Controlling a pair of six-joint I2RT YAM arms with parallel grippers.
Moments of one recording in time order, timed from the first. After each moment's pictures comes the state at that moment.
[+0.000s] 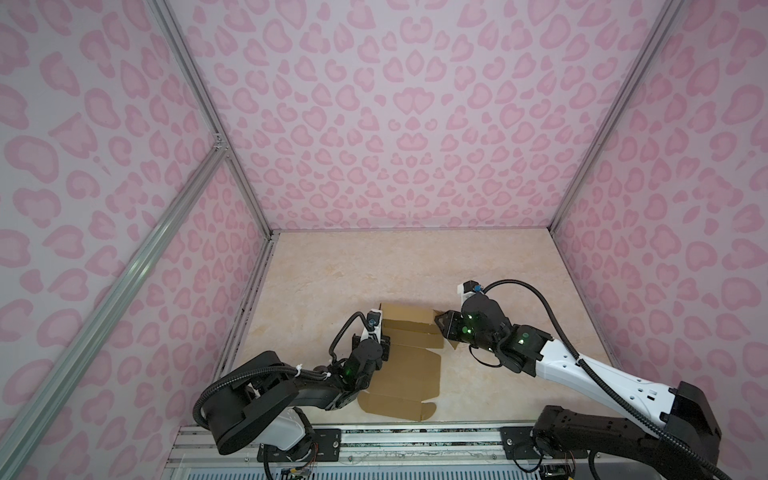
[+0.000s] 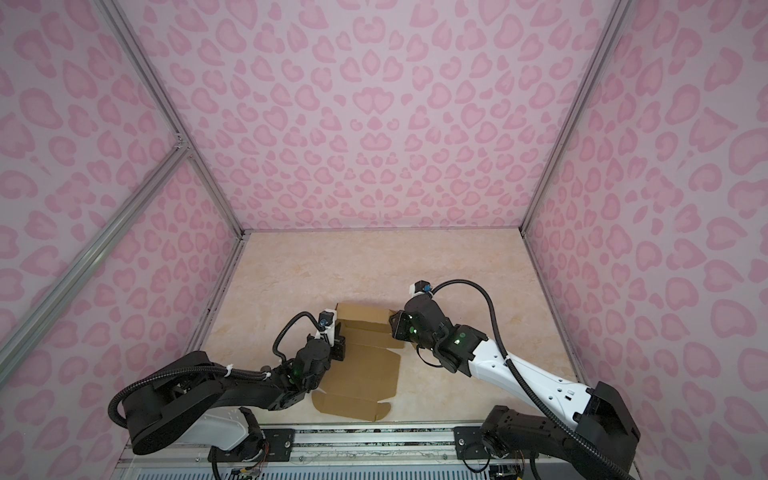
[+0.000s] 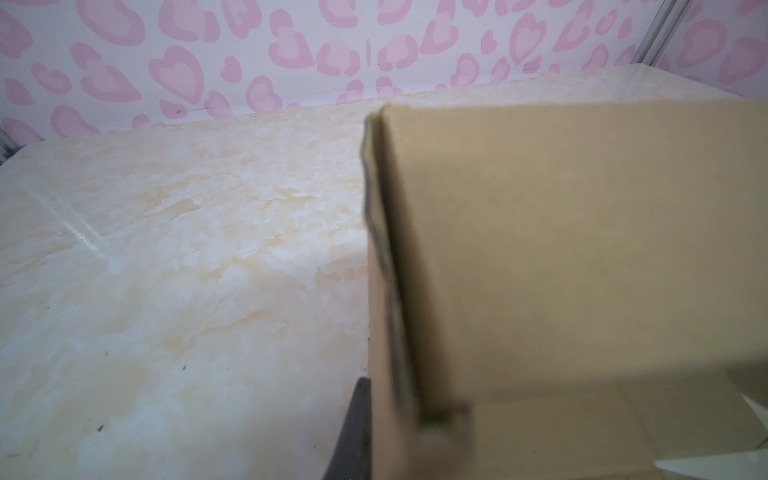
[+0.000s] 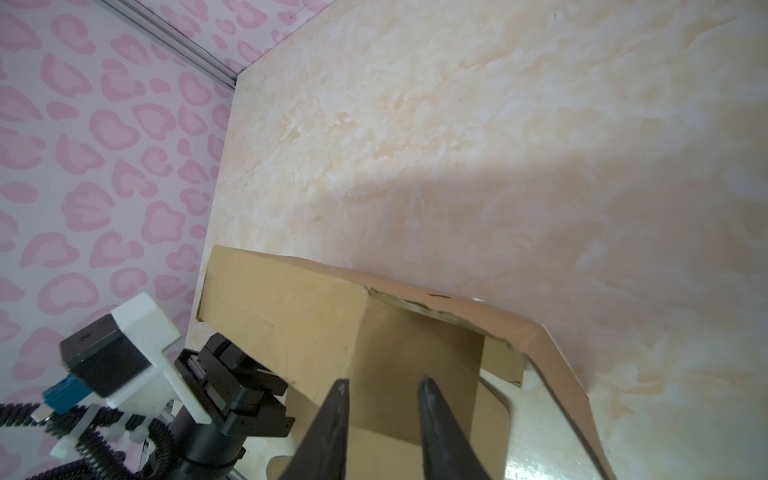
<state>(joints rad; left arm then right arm) -0.91 1.43 0.26 0.77 -0.61 -0.24 0.82 1.16 0.79 -0.30 0.09 0.89</state>
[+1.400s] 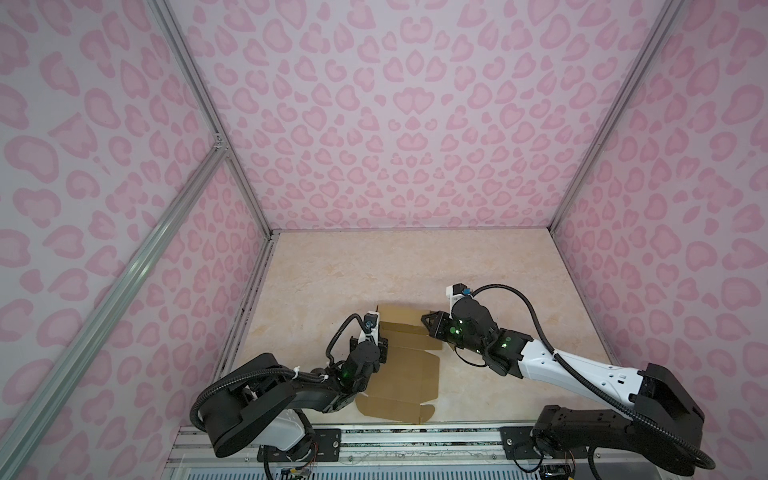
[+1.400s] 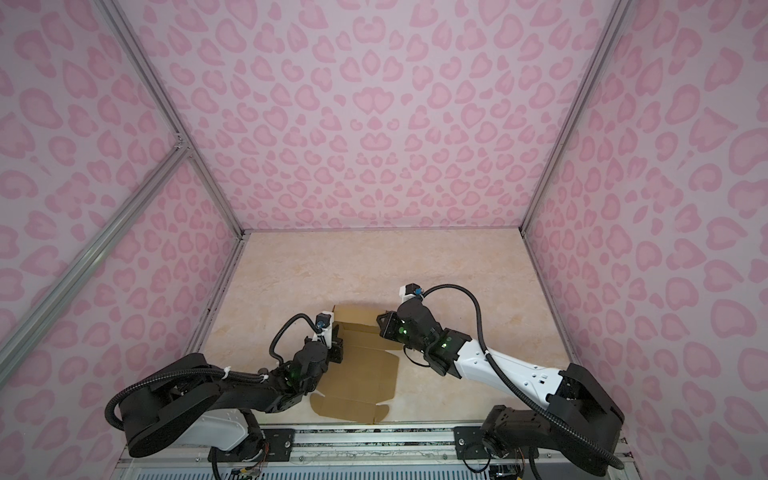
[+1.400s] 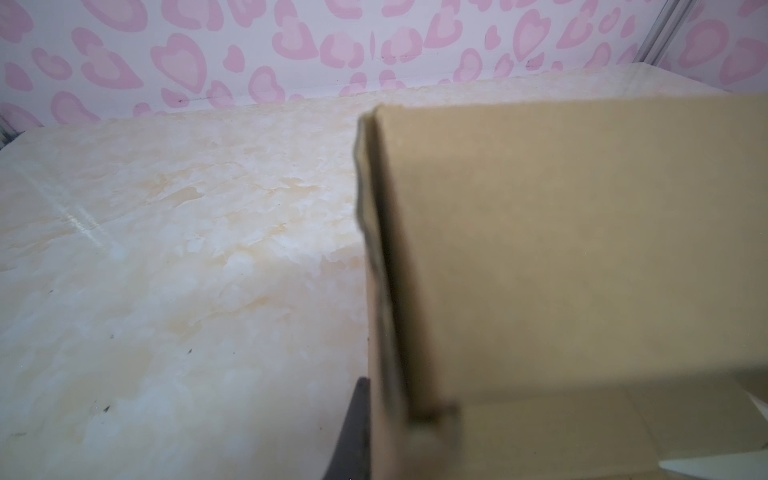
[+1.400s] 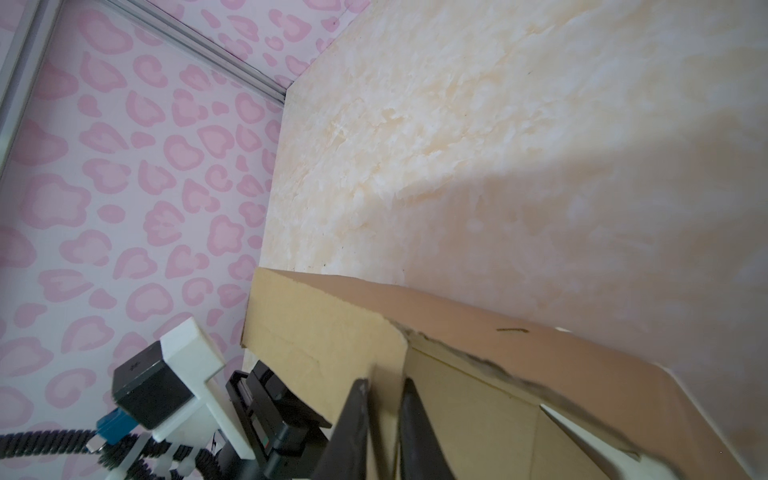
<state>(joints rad) -0.91 1.42 0.24 0.78 -0.60 -0.26 0.85 1.26 0.71 0.01 0.03 1.01</state>
